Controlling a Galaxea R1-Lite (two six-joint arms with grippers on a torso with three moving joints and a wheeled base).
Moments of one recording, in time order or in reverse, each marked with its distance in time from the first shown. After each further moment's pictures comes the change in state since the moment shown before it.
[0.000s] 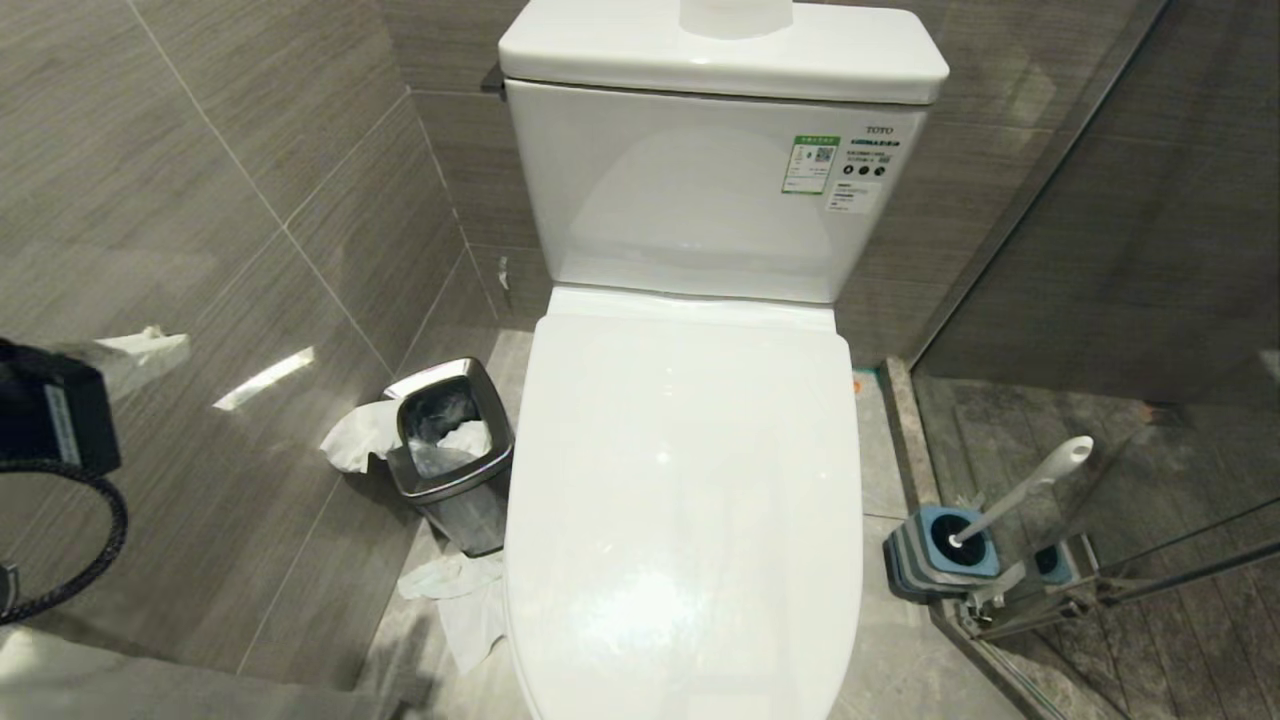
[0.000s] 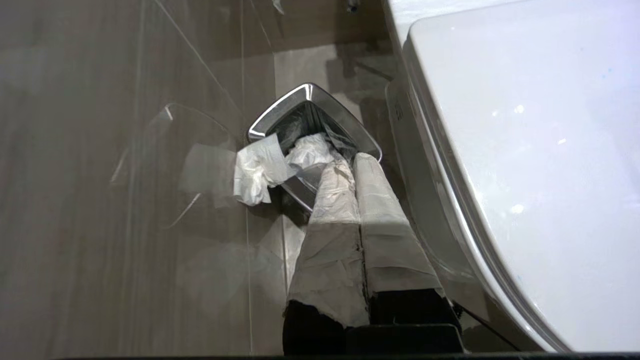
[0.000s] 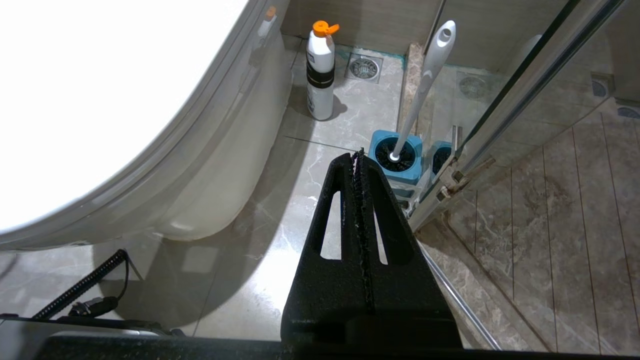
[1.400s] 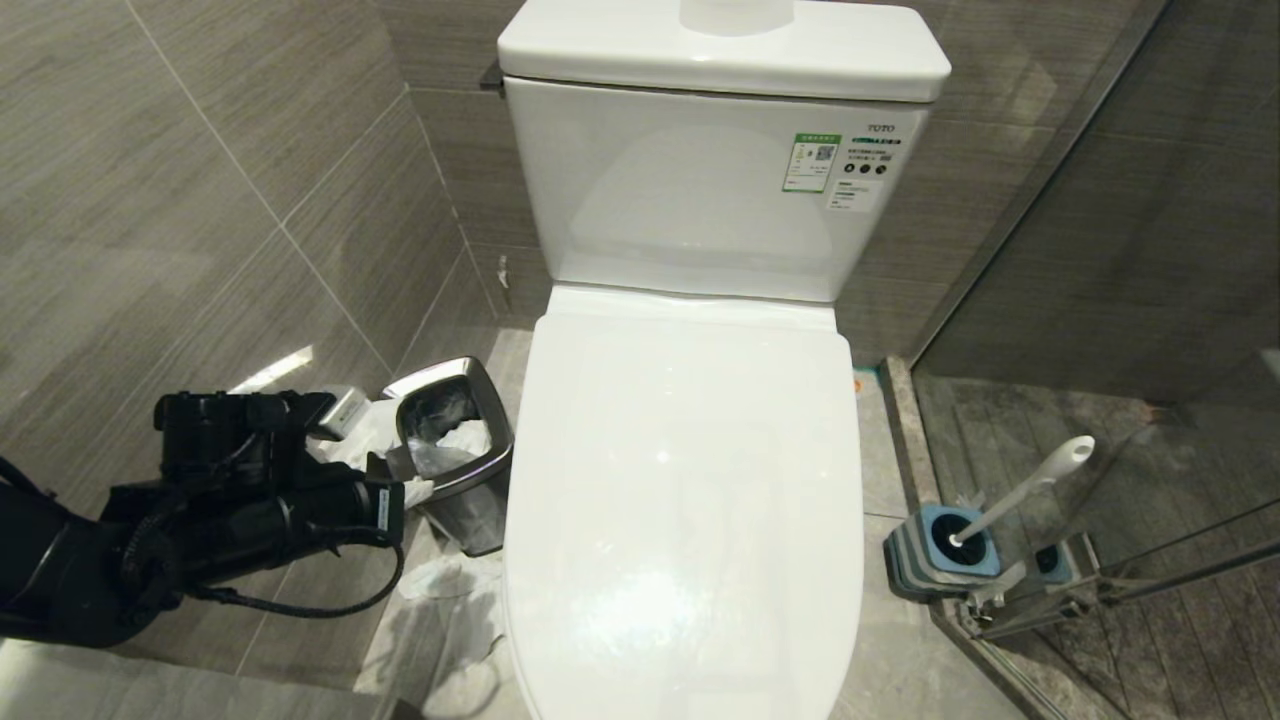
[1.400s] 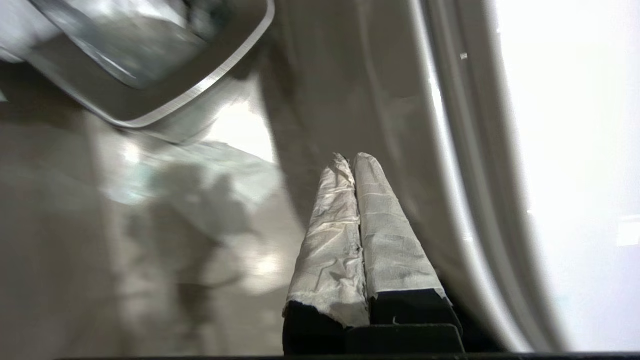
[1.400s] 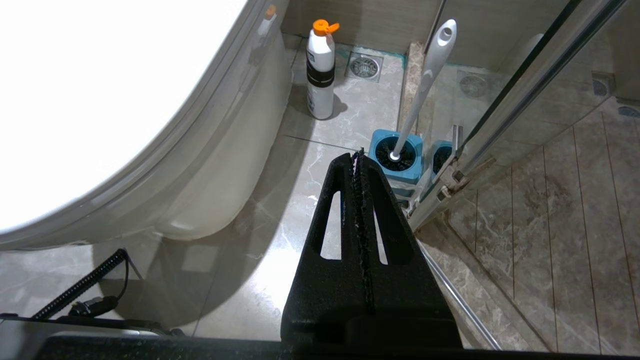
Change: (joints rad) left arm -0.043 0.679 0.211 -0.520 -0.239 -0.214; right arm 0.000 0.000 0.000 0.000 0.000 0.000
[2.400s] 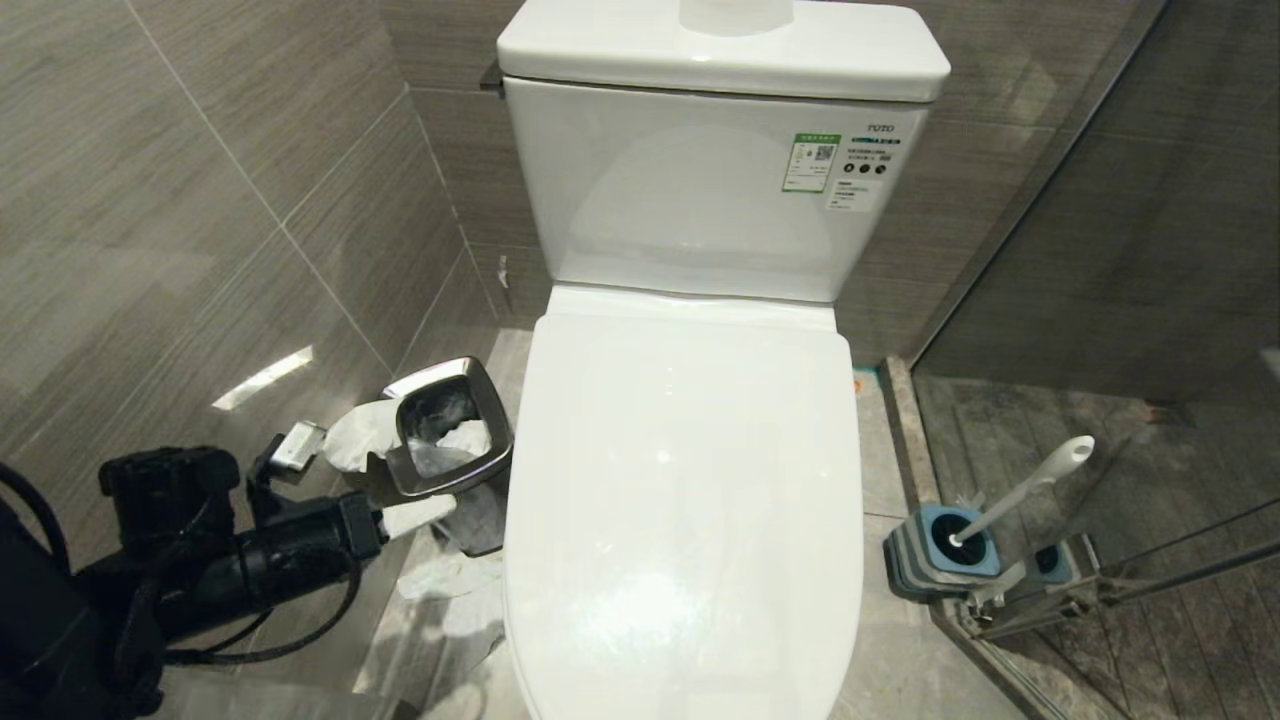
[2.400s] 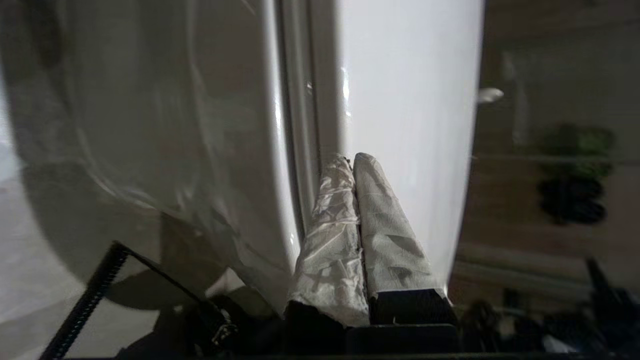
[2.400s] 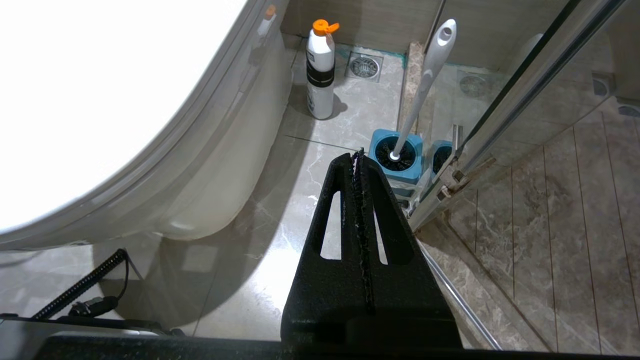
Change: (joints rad) left arm 0.100 0.113 0.256 -0.569 -0.497 -0.562; right arm 0.000 0.000 0.000 0.000 0.000 0.000
